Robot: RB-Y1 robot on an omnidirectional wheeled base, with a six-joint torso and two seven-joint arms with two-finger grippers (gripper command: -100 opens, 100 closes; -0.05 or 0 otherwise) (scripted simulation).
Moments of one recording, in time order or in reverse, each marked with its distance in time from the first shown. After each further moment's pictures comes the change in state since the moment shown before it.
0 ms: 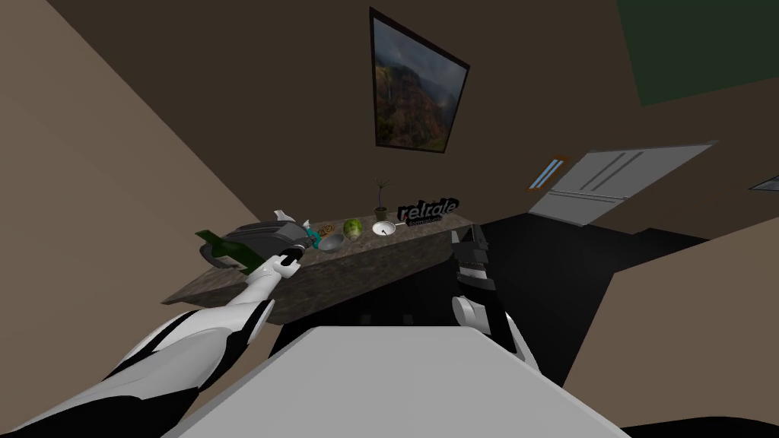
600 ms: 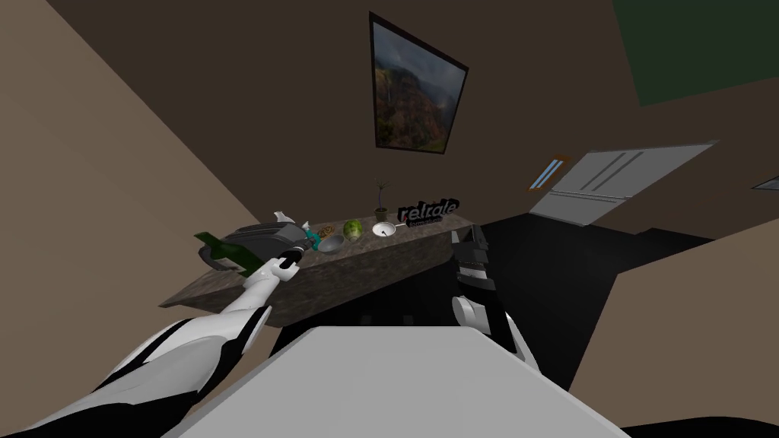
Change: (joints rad) left arm 0.051 -0.009 0.010 -0.056 0.002 0.015 0.005; right arm 0.000 0.000 0.000 0.000 0.000 0.000 0.000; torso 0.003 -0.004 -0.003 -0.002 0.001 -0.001
